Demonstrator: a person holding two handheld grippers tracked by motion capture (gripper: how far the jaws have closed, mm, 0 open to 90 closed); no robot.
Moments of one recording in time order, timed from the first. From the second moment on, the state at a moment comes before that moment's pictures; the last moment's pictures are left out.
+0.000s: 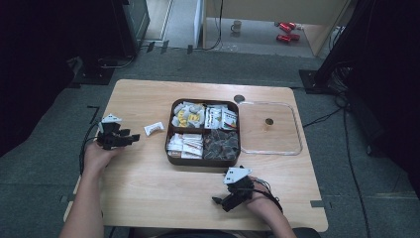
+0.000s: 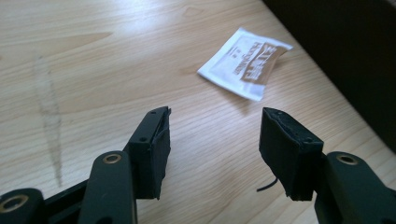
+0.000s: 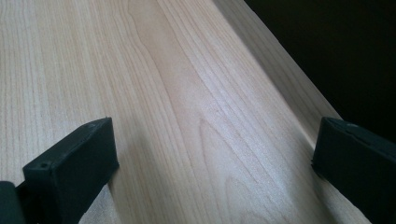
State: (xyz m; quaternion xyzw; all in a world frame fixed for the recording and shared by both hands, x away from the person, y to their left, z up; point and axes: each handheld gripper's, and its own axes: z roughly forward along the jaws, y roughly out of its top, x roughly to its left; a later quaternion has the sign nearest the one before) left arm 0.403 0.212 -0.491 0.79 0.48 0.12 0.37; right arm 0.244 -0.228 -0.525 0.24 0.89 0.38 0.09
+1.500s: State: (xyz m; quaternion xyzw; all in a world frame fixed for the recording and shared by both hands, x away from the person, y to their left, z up) left arm 0.398 0.231 -0.515 0.78 0.48 0.21 0.34; right arm 0.245 -0.228 -0.525 0.24 0.89 0.38 0.09
